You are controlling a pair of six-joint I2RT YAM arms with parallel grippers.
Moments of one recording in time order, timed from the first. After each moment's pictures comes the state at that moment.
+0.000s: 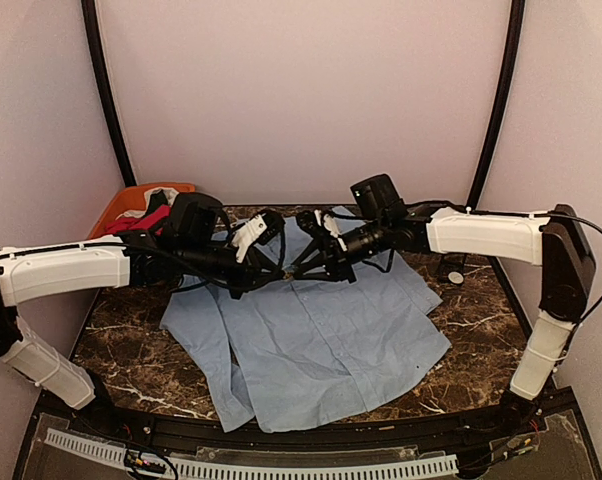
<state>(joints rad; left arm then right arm) -0.80 1.42 1.03 -0.19 0.36 0.17 0.75 1.77 1.34 -0.21 -0.89 -0.54</state>
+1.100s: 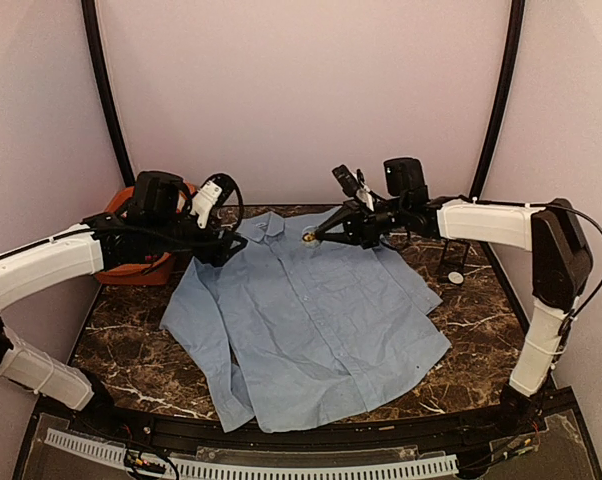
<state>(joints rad) -0.65 1.30 1.04 -0.25 0.08 0.12 0.58 1.81 1.36 -0.01 -1.25 -0.18</state>
